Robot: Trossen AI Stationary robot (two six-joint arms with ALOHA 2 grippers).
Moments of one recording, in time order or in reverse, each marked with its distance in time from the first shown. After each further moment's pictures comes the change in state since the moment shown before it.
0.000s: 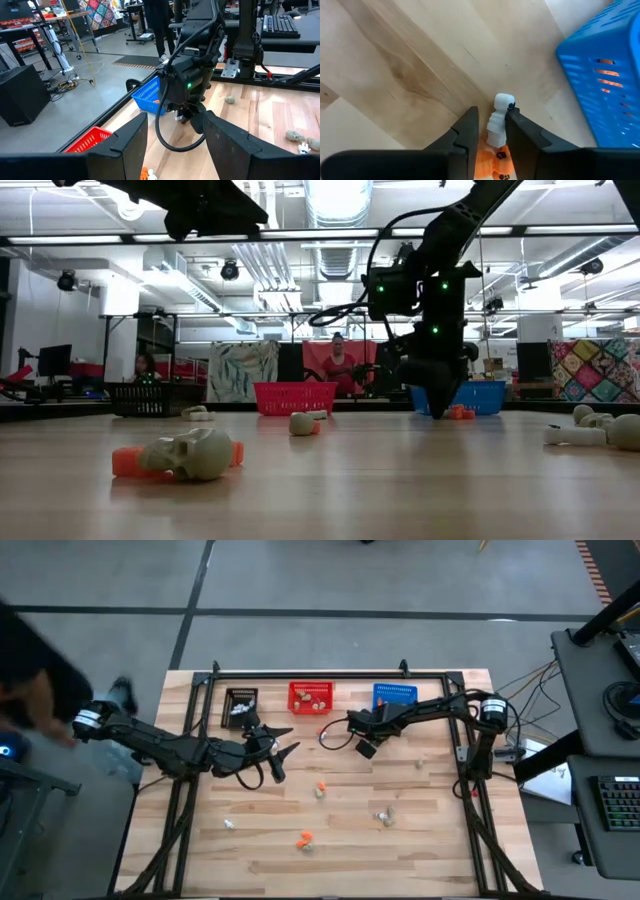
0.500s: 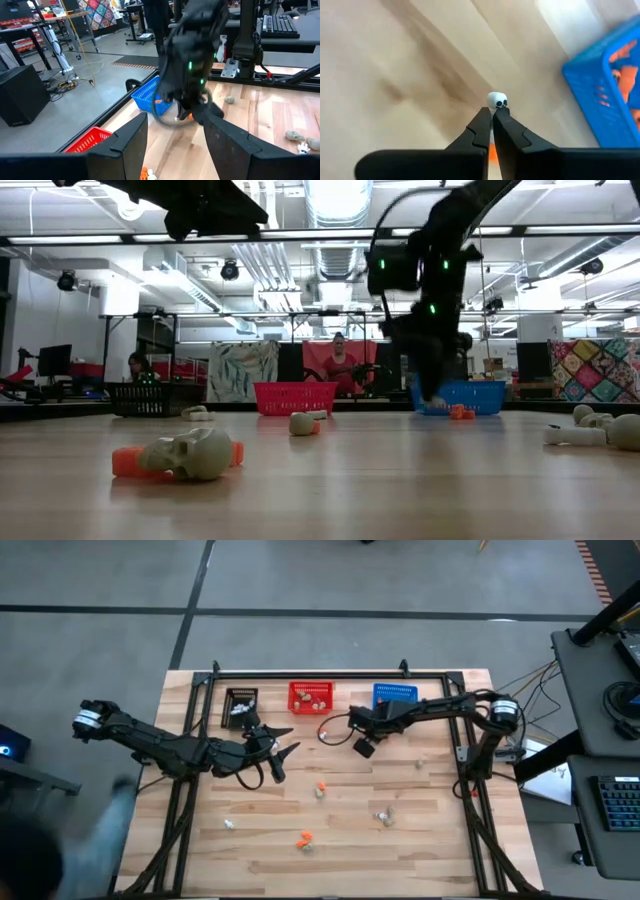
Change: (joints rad) left arm 0.000 0.000 0.000 0.000 0.002 0.000; right arm 0.008 -0.109 0.021 0.002 -0.076 -0.026
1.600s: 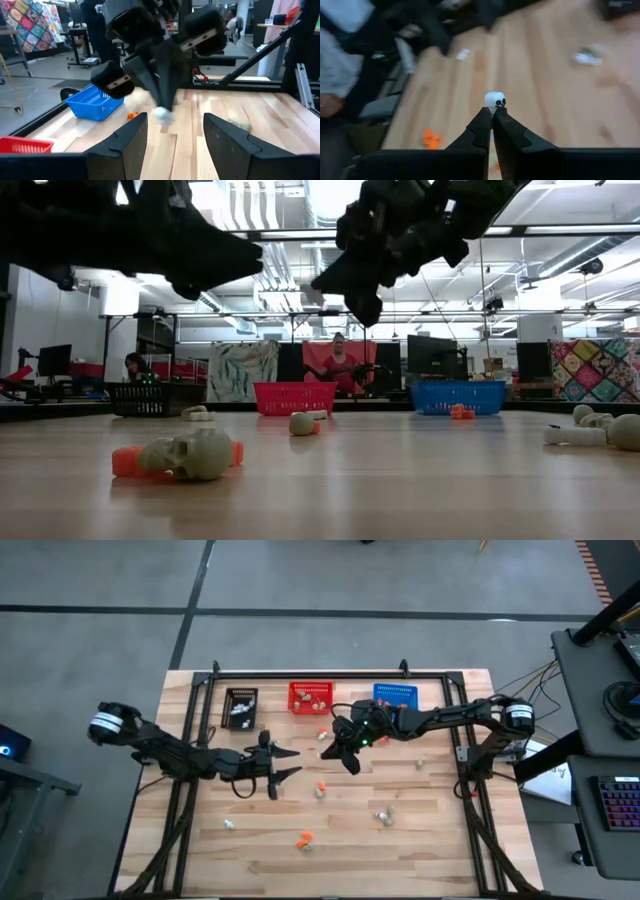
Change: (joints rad) left arm 0.026 0.232 -0.349 0.788 0.332 0.056; right arm 0.093 -0.109 -0.110 0.900 -0.718 -0.084
